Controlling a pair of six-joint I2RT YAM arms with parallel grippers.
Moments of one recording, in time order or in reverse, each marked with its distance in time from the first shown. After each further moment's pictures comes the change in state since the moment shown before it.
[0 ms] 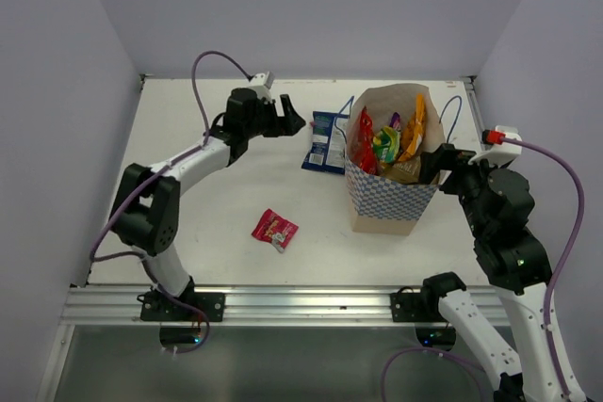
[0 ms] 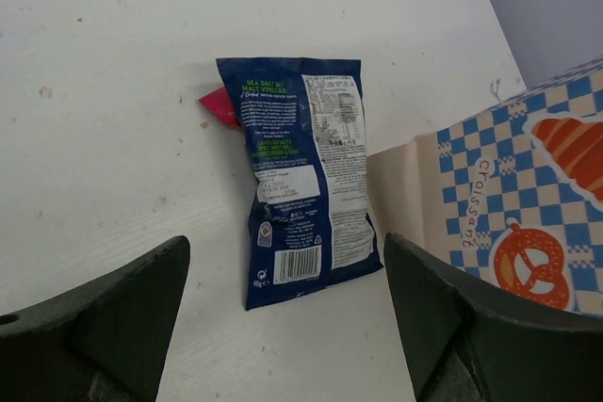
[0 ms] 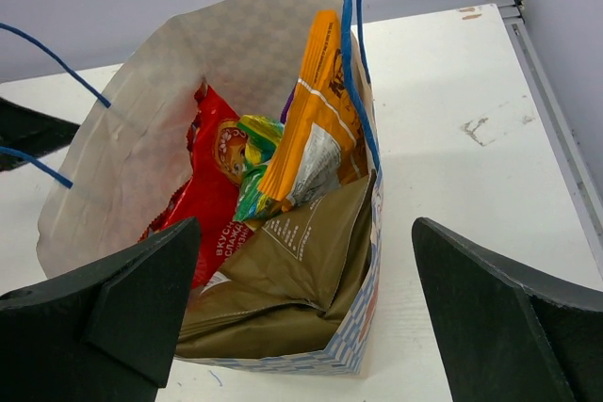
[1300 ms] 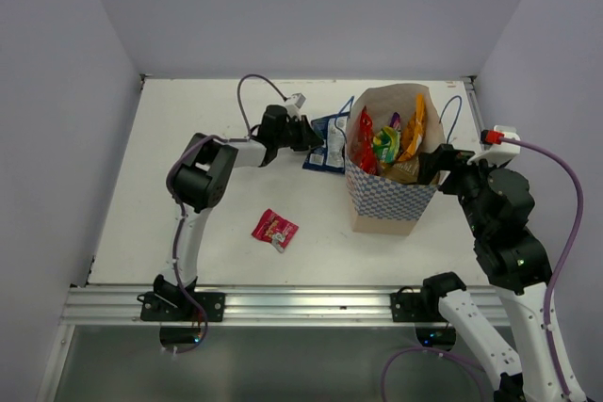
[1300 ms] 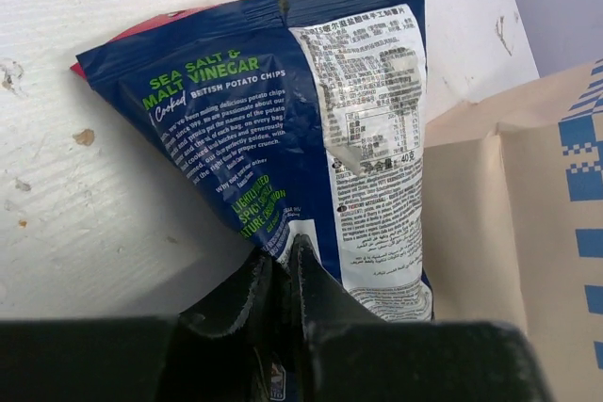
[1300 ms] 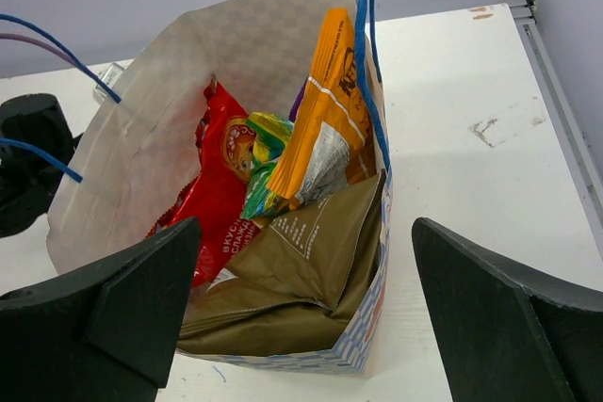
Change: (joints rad) left arm -0.053 0.577 0.241 0.282 0.223 -0.104; right arm 0.000 0.000 0.000 0.001 -0.021 0.000
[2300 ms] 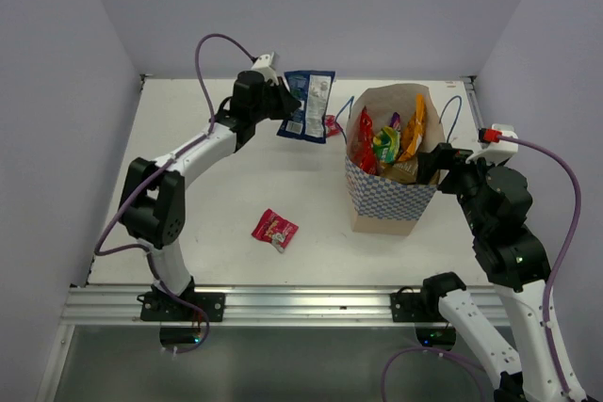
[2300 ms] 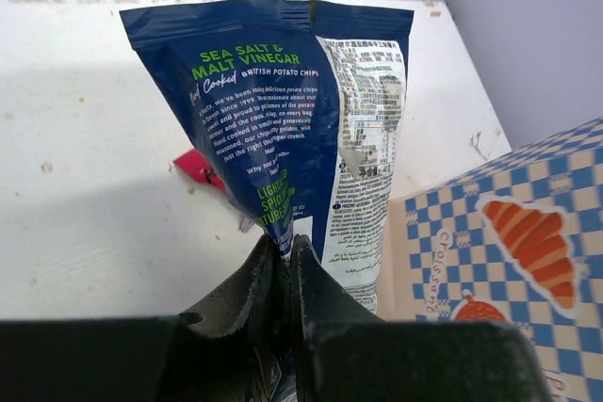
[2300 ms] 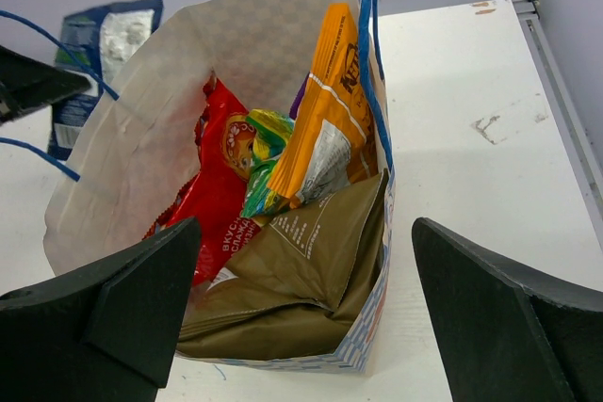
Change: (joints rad) left arm 0.032 -0.450 -0.042 -0.317 -0.259 0.078; right arm 0.000 0.013 0.000 0.000 -0.007 0.002
